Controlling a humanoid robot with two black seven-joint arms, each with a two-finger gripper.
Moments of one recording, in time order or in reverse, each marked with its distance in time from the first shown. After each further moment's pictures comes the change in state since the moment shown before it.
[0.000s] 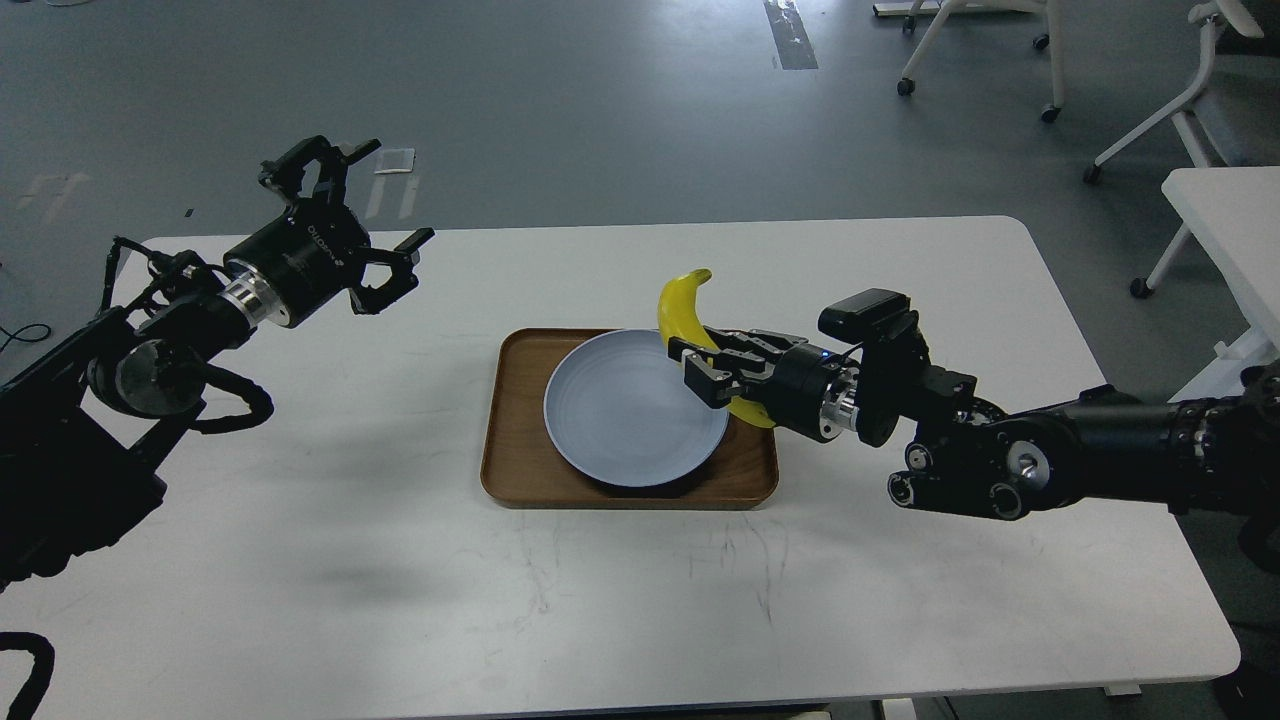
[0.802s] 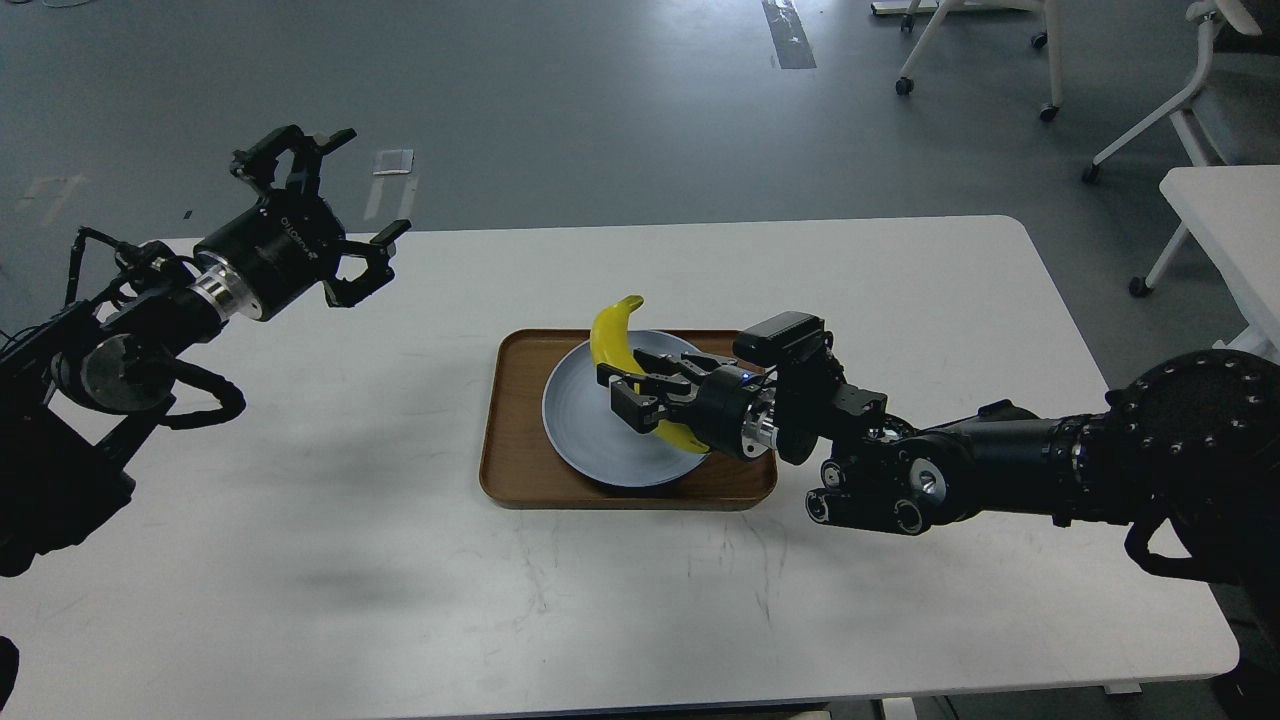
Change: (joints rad) left arm 0.002 0.059 -0.003 -0.030 -0.001 0.000 0.000; right arm -0.019 0.149 0.026 -0.095 0.086 -0.001 -0.007
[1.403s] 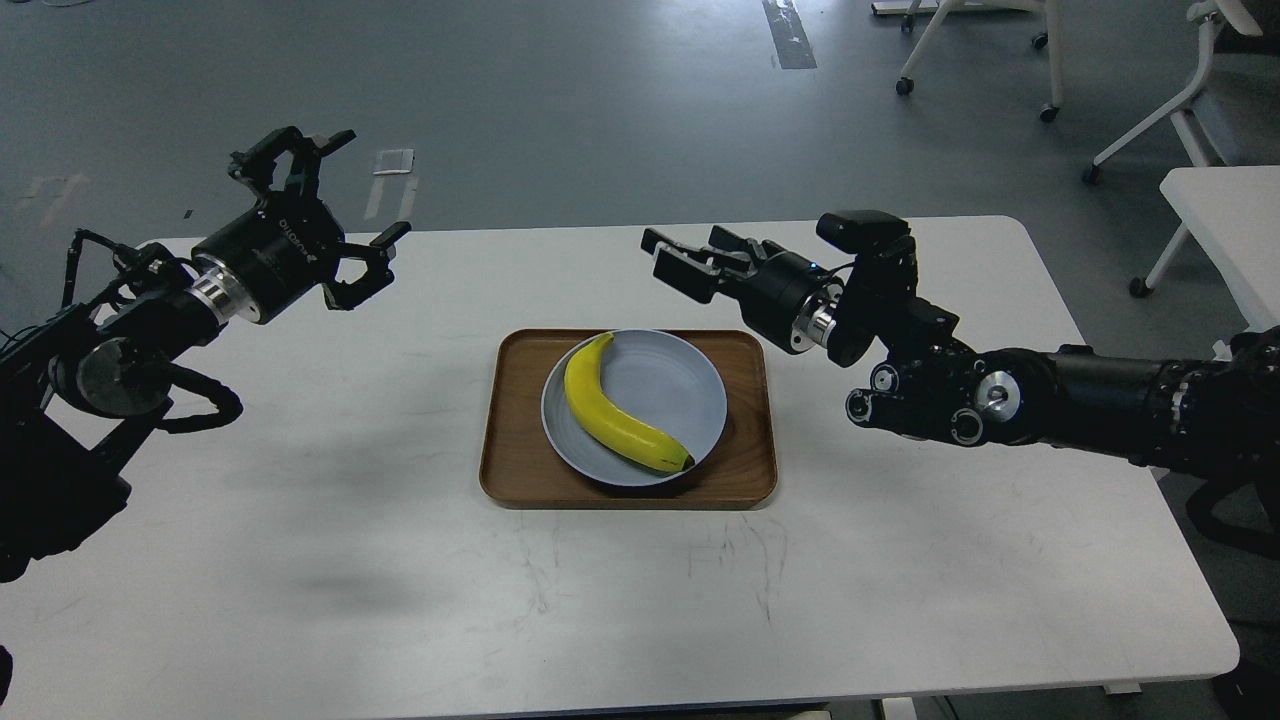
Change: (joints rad) left arm 0.013 0.000 -0.007 -0.026 -0.006 0.000 0.000; right arm 0.050 -0.210 0.276 0.062 0.101 -0.001 -0.004
